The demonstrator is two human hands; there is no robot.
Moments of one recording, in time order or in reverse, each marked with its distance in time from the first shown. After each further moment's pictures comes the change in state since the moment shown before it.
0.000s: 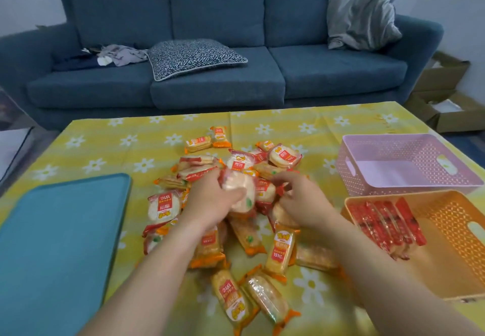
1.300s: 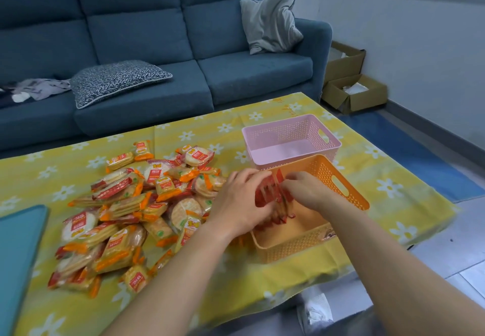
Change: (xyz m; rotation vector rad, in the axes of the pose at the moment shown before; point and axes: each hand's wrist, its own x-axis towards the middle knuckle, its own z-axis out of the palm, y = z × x) left_hand -0.078 0.127 0.182 0.456 -0.245 0.651; right_hand -0.112 0.121 -0.145 0.179 -0.002 0.466
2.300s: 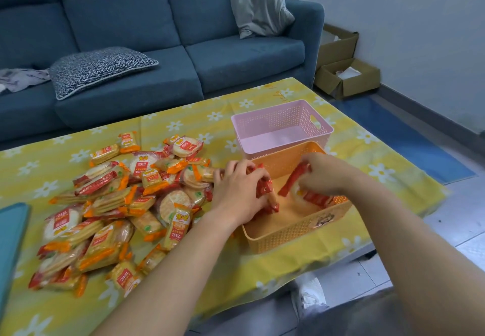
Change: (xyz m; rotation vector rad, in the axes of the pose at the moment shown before) left_hand 0.012 0.006 0.026 0.210 0.027 -0.011; right_hand -0.004 0.025 -0.043 -0.373 -0.017 -0.107
